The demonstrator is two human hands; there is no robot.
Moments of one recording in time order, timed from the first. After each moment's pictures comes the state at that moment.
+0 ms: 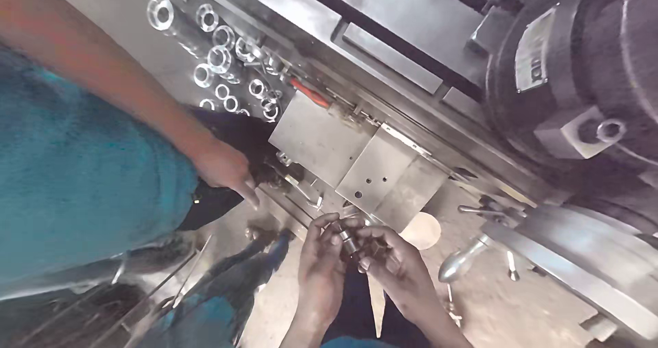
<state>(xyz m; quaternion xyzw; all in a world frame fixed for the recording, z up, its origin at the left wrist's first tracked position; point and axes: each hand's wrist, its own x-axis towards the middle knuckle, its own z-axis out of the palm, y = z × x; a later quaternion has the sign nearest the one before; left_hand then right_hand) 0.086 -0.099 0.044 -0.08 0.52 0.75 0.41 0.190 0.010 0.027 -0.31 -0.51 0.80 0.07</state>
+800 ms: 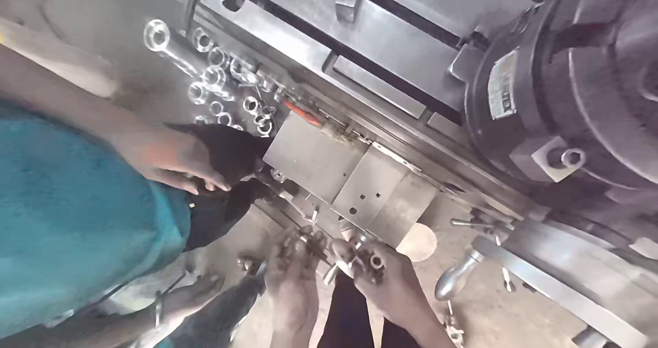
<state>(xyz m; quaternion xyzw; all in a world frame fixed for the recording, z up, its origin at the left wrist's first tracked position) 0.060 -0.102 0.039 -0.19 0.58 0.75 0.25 0.179 0.014 0.021 -0.39 -0.74 0.55 -0.04</state>
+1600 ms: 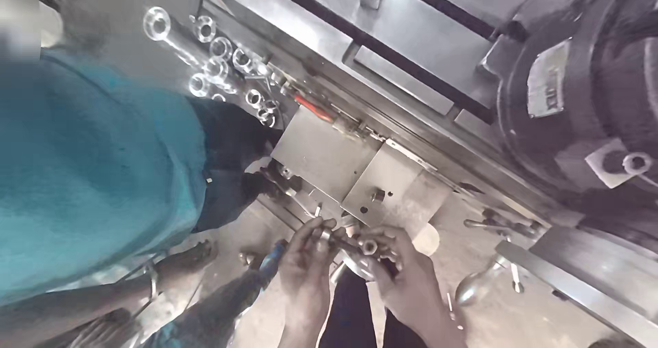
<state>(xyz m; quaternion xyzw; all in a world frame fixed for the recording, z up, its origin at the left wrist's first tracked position) 0.051 -0.104 0.037 -0.07 0.56 0.77 0.30 0.162 0.014 0.025 -0.32 -0.72 0.61 0.09</state>
